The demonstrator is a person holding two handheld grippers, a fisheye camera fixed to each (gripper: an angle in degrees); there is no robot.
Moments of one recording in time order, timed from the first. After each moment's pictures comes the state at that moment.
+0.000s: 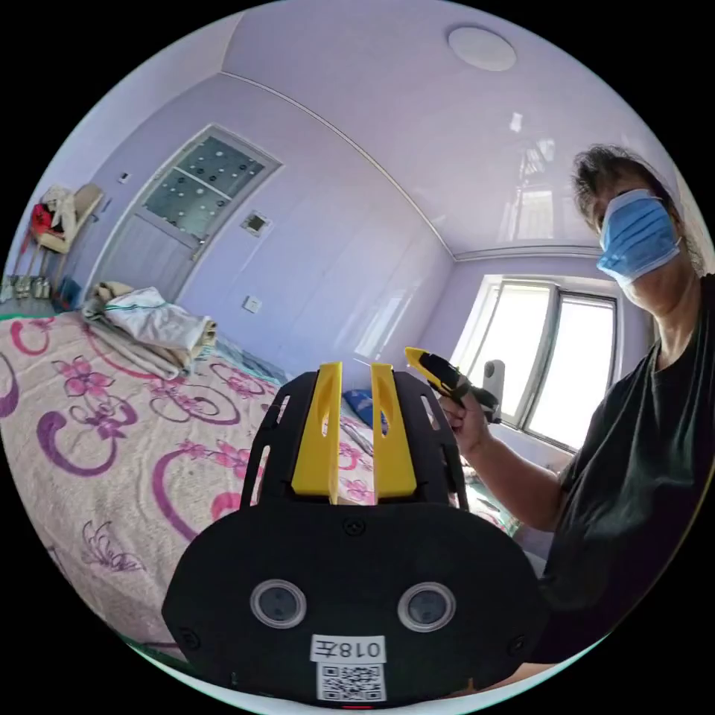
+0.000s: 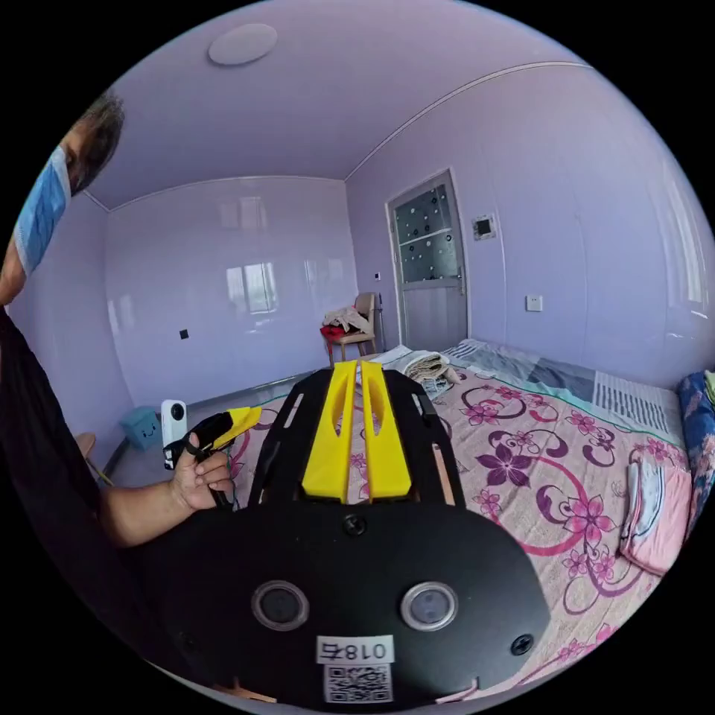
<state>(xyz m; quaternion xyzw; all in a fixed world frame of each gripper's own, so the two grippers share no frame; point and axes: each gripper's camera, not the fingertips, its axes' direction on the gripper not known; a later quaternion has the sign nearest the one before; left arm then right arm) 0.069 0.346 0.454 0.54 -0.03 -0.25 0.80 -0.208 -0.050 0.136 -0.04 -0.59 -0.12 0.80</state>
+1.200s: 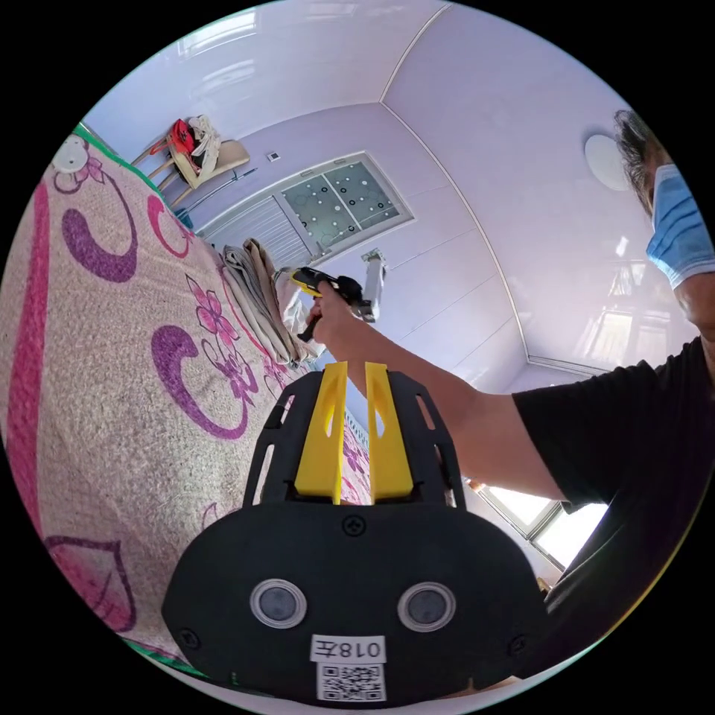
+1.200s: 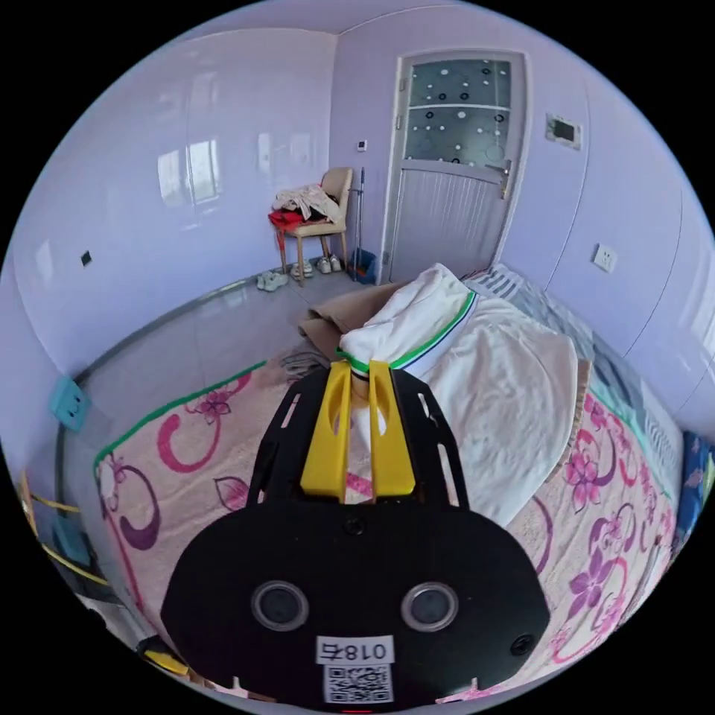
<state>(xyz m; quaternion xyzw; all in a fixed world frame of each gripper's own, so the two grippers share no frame) 0.116 0.422 0.724 0.58 -0.01 -0.44 0.69 -0.832 0.035 0.220 -0.22 -0.48 -0.24 0.82</state>
